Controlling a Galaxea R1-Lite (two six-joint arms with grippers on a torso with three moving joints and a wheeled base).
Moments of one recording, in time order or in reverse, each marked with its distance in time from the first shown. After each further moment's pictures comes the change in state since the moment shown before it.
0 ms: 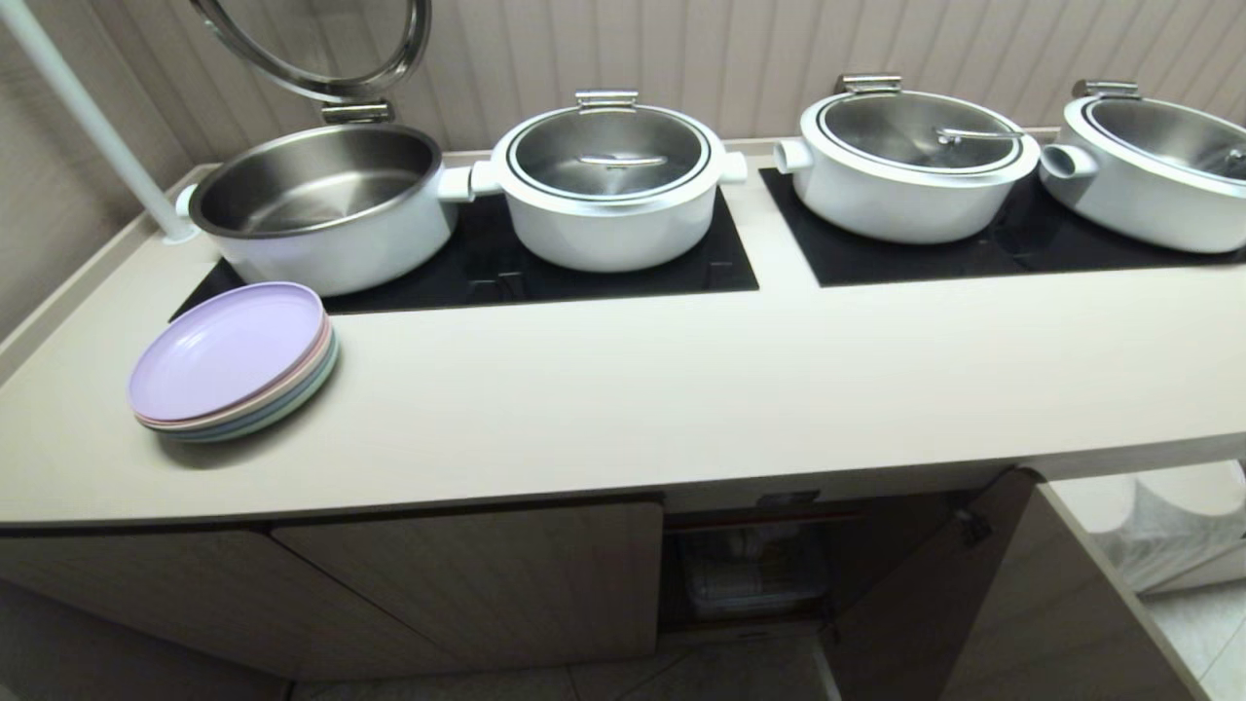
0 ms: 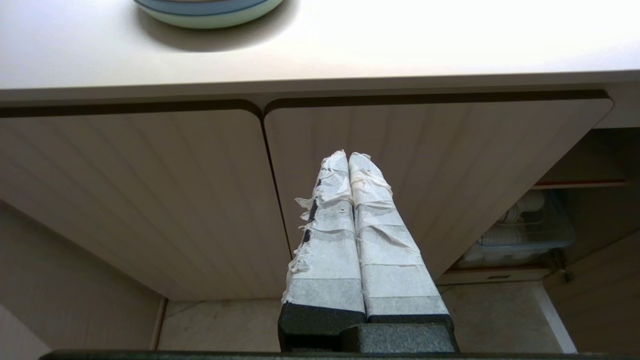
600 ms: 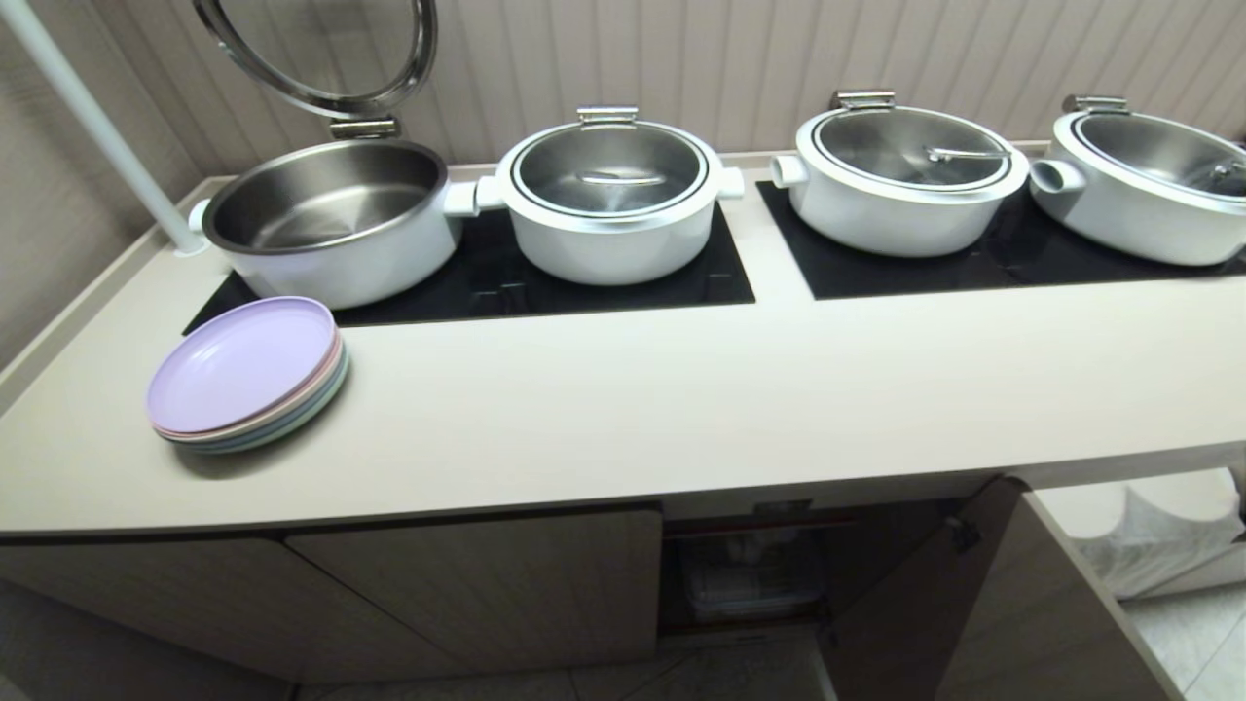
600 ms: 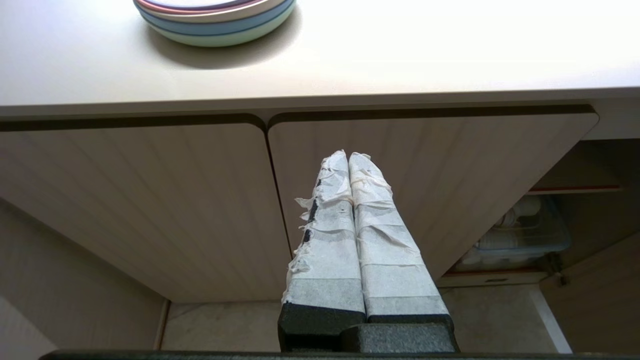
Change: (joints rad) left arm 0.000 0.000 0.000 0.000 0.000 0.000; right arm -0.024 -0.004 0.000 0.001 0.018 0.000
